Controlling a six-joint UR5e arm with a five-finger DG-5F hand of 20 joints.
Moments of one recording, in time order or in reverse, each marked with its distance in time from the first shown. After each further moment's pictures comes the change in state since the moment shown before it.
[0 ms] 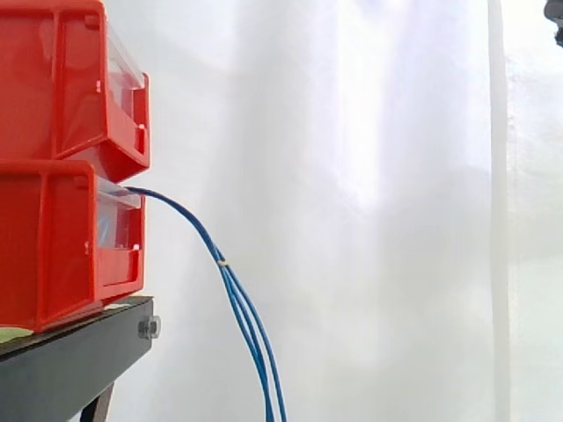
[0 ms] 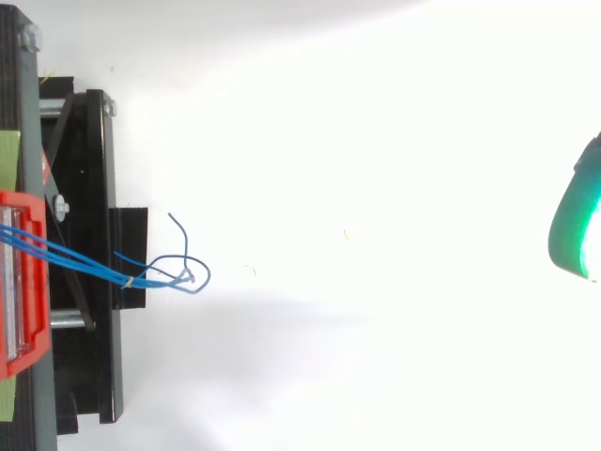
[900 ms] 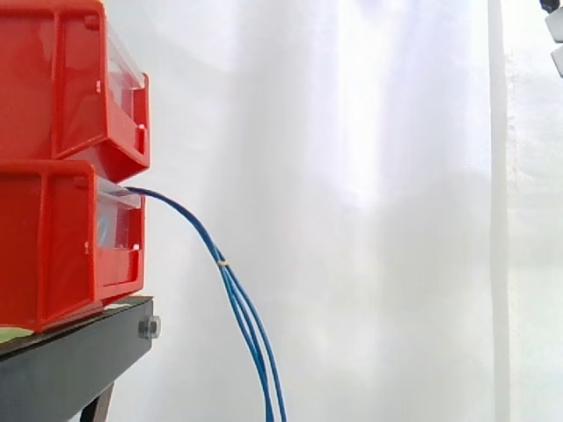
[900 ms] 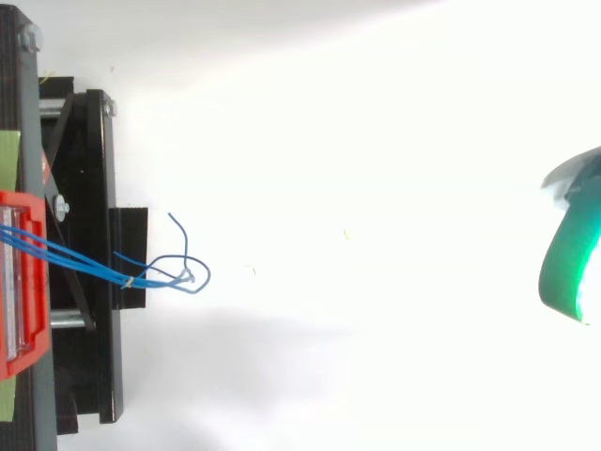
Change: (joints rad) arm 0.040 -0.002 -0.002 0.035 0.047 0.000
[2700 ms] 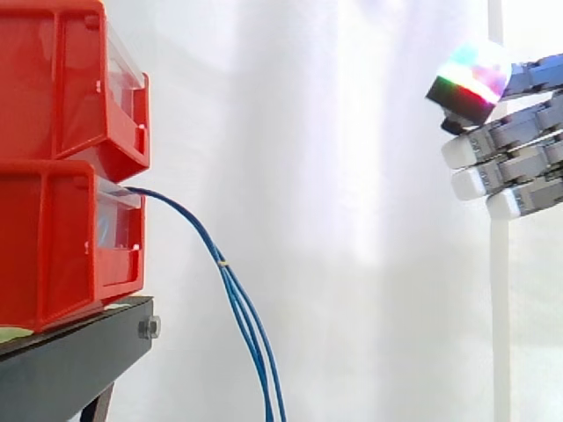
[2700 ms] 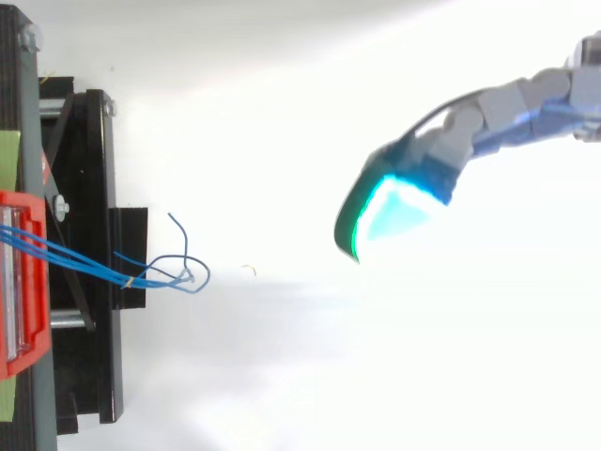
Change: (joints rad) arm 0.008 -0.172 0.000 0.186 0.095 -0.068
